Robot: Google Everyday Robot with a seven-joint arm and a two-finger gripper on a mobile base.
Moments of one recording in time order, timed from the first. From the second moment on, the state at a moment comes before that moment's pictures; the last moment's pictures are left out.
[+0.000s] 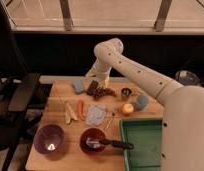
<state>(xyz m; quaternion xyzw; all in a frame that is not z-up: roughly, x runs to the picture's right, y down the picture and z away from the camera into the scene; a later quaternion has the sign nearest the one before) -0.007 -0.041 0.826 -0.16 -0.21 -0.44 0.86</state>
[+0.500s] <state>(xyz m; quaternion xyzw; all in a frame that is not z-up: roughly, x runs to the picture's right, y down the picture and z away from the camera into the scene) -0.023 -0.056 0.870 -0.14 -0.21 -0.48 0.84</state>
